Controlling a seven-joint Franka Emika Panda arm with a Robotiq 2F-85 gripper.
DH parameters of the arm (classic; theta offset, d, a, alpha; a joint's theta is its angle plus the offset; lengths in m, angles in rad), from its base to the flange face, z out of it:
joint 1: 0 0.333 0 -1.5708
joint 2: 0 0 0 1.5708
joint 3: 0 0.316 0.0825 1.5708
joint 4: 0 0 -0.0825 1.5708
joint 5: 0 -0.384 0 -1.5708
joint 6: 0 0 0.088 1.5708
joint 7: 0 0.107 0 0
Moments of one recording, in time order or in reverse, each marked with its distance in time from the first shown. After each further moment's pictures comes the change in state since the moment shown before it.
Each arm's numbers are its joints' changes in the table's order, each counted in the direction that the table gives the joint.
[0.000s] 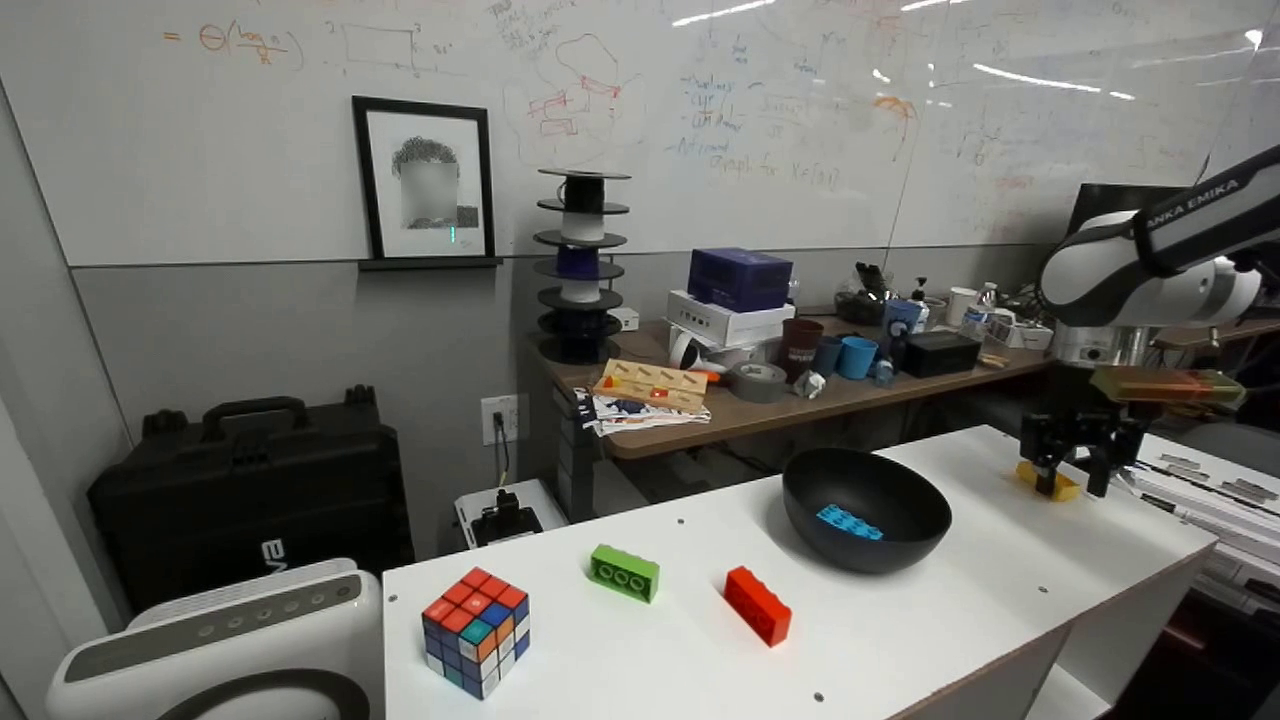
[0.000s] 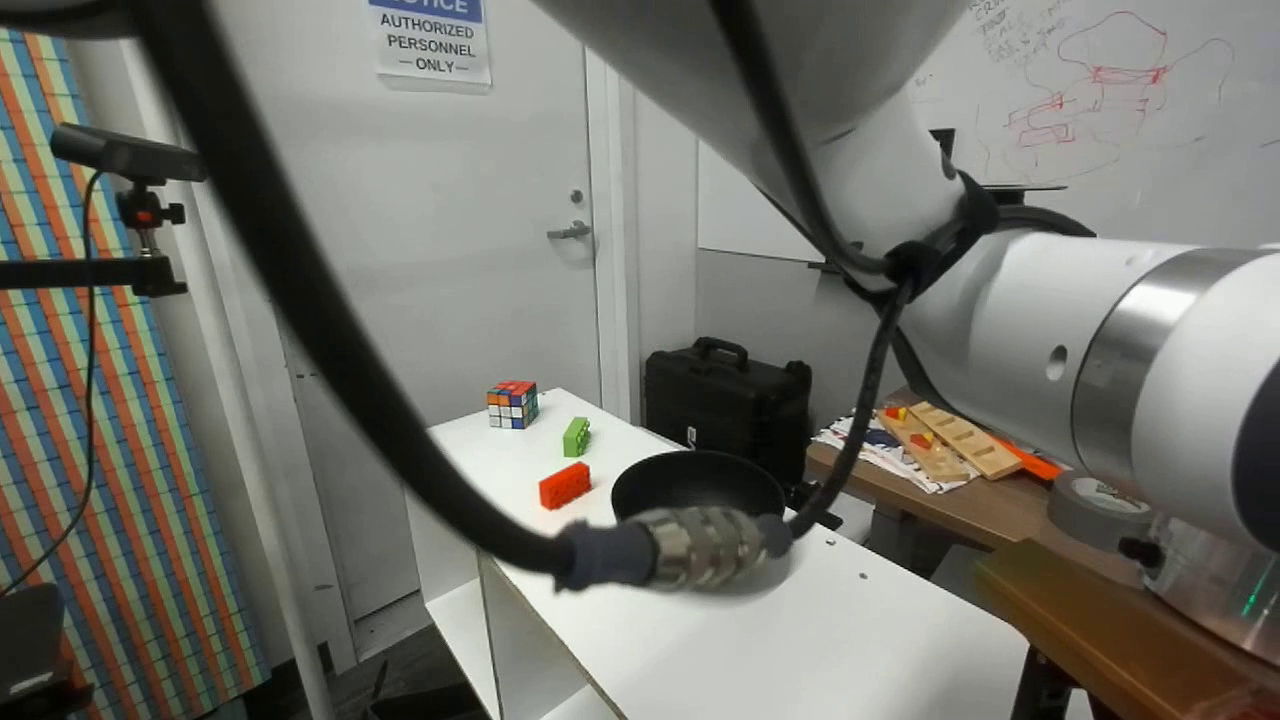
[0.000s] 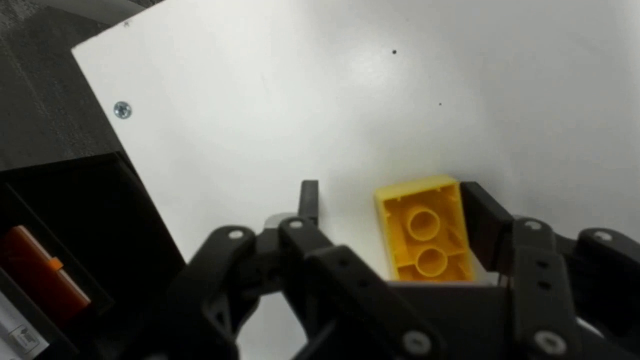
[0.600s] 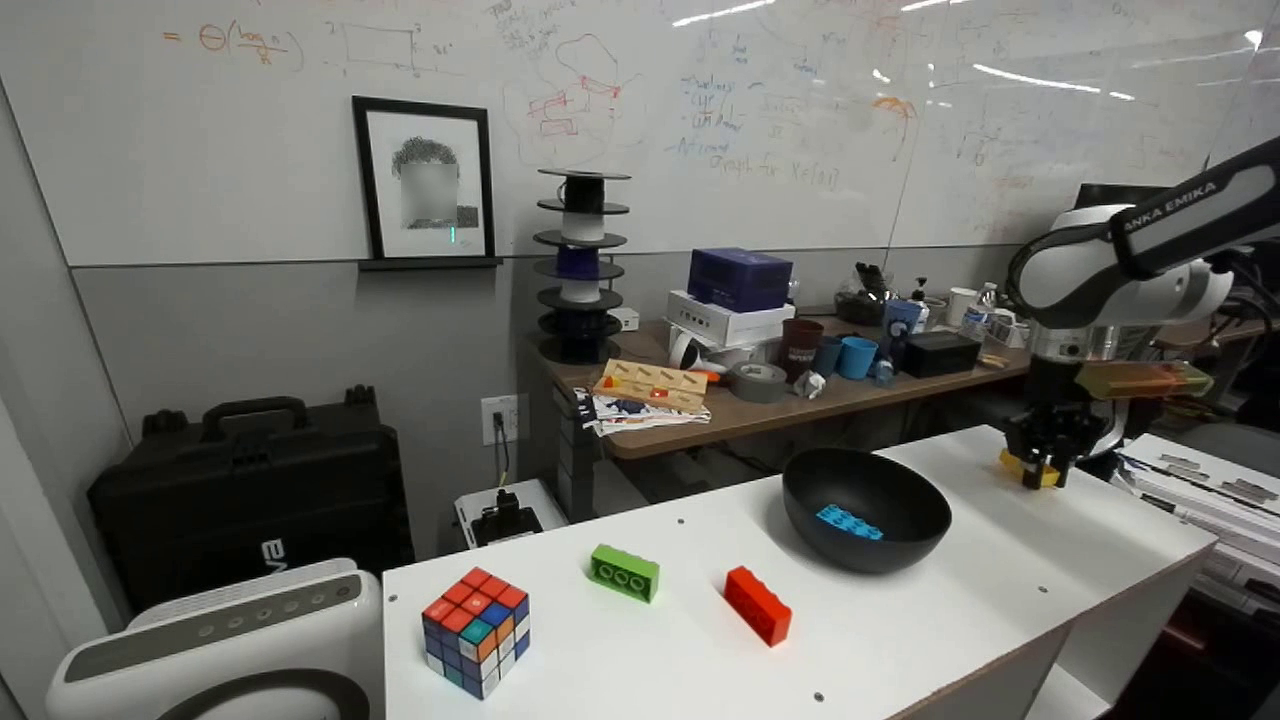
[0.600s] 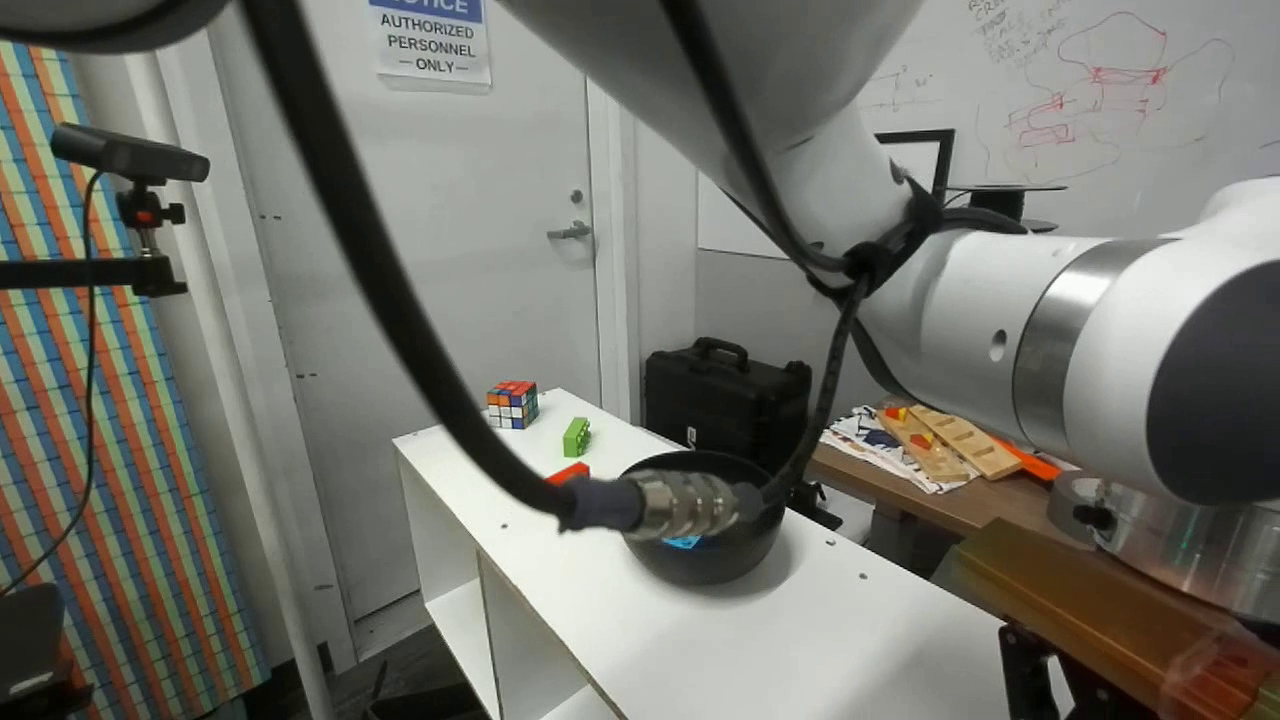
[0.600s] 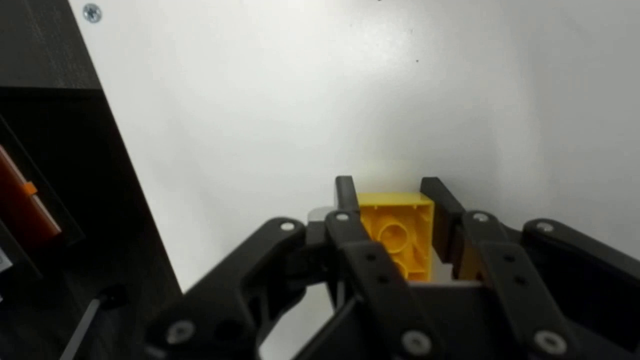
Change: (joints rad) arm 0.038 0.003 0.004 0.009 0.041 0.057 -0.098
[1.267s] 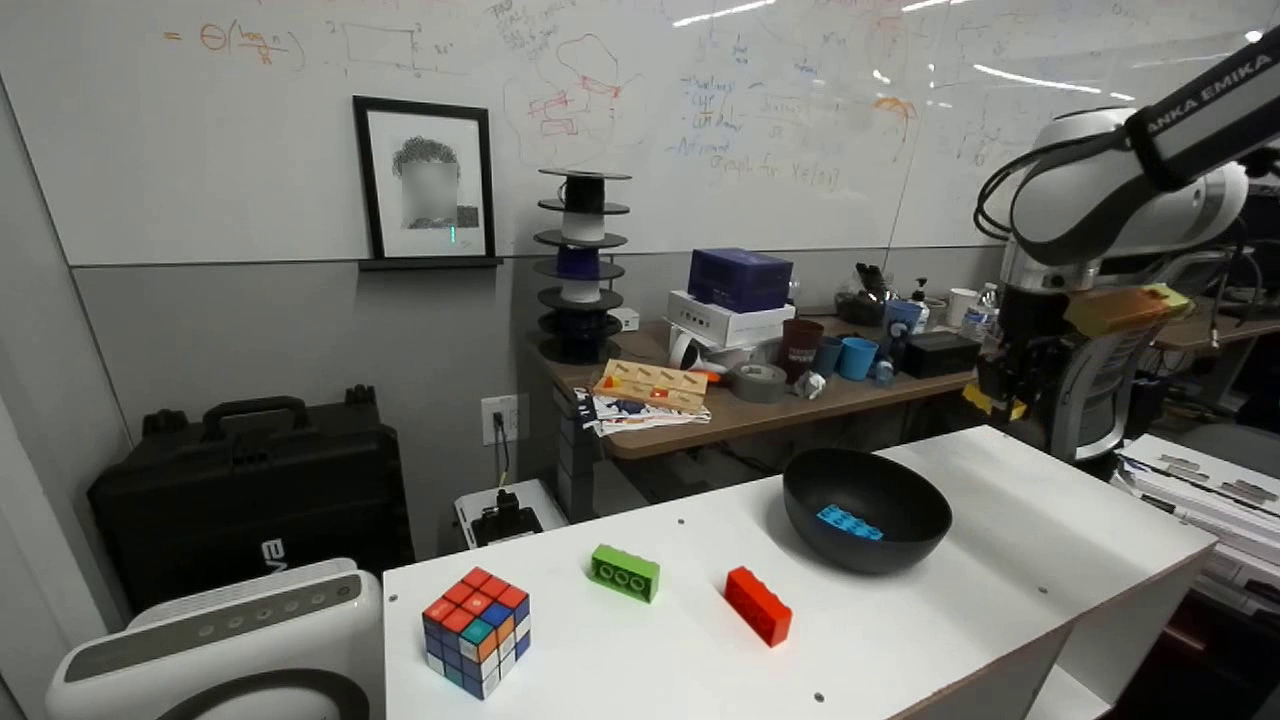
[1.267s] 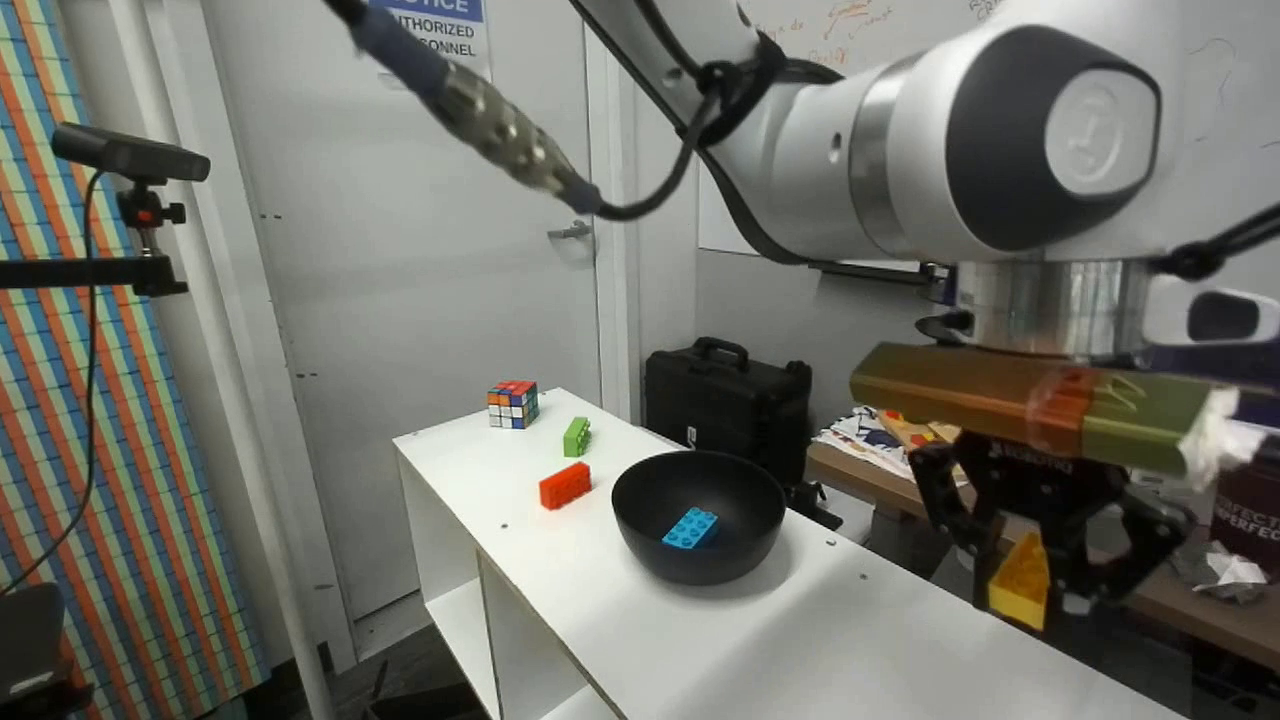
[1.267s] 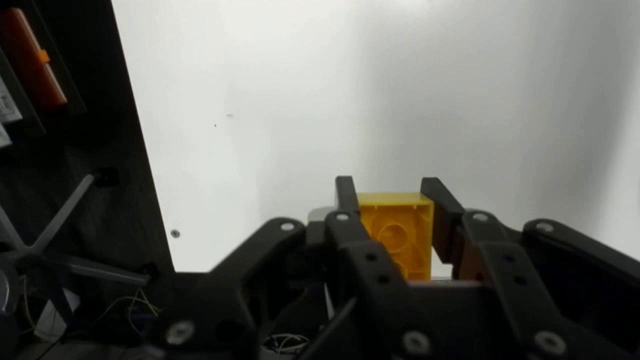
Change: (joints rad) arm 0.131 -0.286 0.001 -0.306 0.096 0.175 -0.038
